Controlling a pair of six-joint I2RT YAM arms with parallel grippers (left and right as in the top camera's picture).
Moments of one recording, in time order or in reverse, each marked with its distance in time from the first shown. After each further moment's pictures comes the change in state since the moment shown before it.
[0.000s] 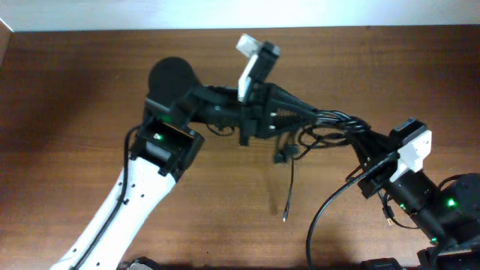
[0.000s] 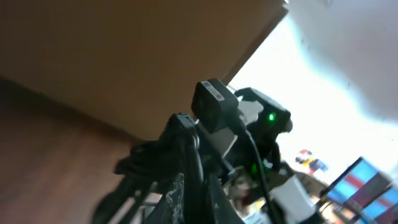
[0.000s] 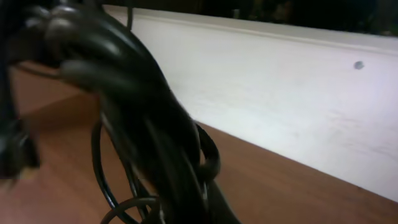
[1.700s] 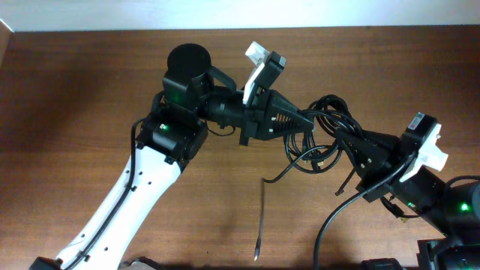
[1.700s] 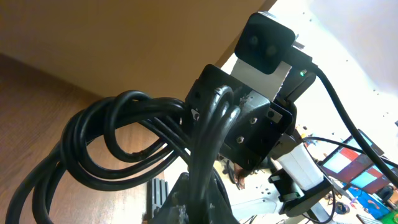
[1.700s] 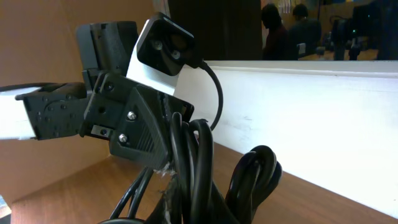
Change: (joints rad) left arm 0.006 0.066 0.022 -0.226 0.096 0.244; right arm -0.032 0.020 -0.026 0.294 -0.319 0.296
